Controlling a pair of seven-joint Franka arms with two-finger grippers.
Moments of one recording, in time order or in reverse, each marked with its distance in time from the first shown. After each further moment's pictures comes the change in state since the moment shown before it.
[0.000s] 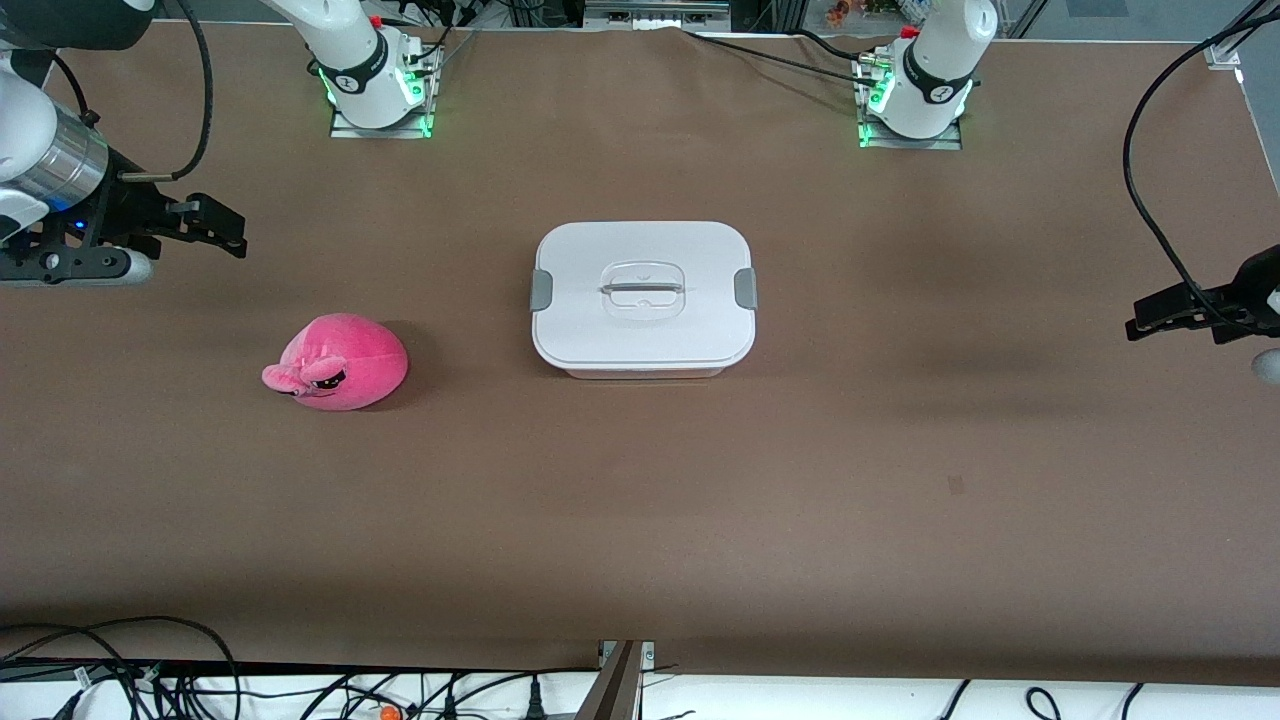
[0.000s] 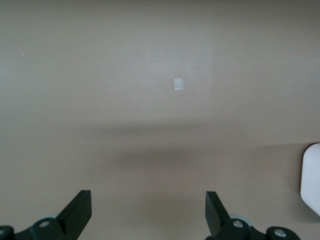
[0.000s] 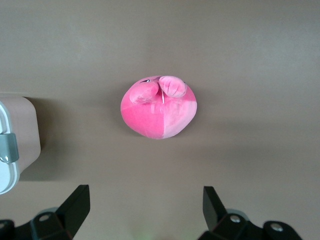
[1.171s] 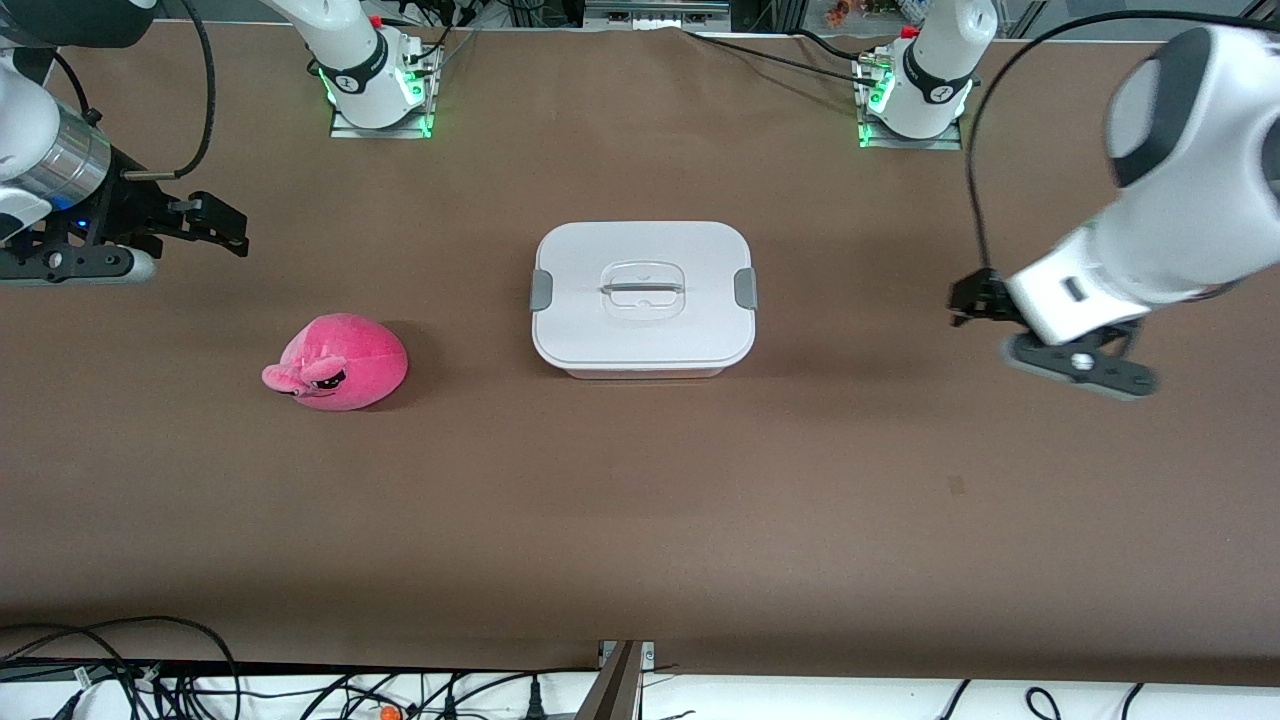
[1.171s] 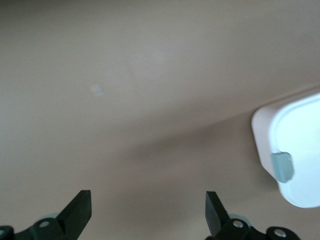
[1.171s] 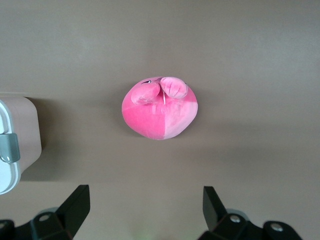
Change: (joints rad) left arm -0.304 0.052 -0.036 0.000 -0.011 0.001 0.002; right arm 0.001 0.000 0.003 0.003 0.000 0.005 0.000
